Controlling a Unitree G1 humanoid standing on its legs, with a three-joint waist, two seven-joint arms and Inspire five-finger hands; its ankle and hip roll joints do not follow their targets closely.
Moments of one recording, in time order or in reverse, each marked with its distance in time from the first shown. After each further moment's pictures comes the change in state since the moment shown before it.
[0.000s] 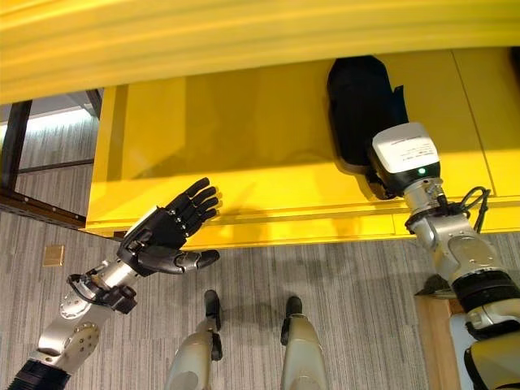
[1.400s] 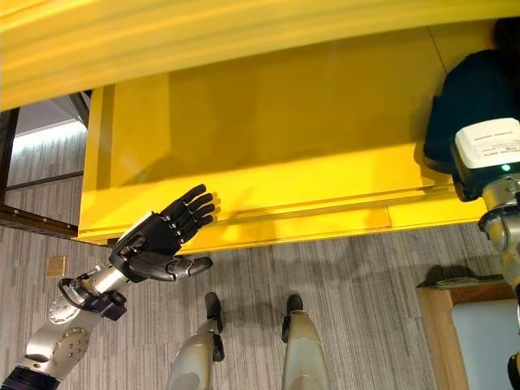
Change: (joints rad) left arm 0.048 0.038 0.033 -0.015 -0.036 0.019 -0.060; right arm 0.038 -0.181 -0.083 0.109 -0.057 0.011 0.054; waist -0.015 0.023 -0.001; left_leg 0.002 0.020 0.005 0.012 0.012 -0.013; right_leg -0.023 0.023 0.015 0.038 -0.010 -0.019
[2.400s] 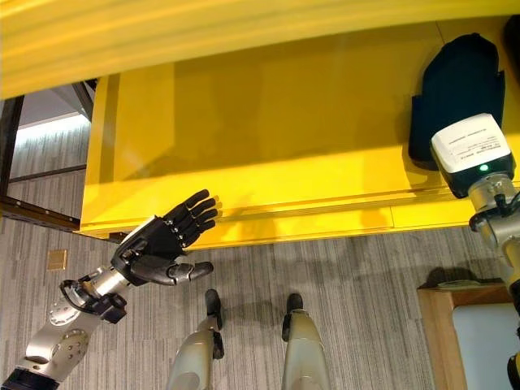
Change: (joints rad) left arm 0.010 0.001 -0.002 -0.001 -0.001 0.017 -0.020; right arm -0.002 0.000 0.043 -0.012 -0.202 0.044 -0.119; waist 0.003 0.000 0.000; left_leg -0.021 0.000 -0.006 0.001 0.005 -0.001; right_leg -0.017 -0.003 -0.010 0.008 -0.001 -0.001
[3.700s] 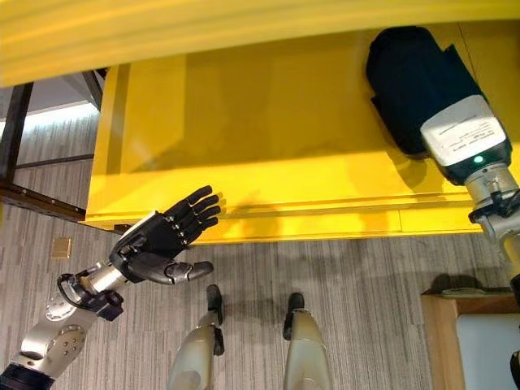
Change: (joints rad) left arm -0.019 0.040 -0.011 -0.026 -0.037 0.006 -0.021; right arm -0.038 -0.017 0.025 0.006 -0.030 0.033 -0.078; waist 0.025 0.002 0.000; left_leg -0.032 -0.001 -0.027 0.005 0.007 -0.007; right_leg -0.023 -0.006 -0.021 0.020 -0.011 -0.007
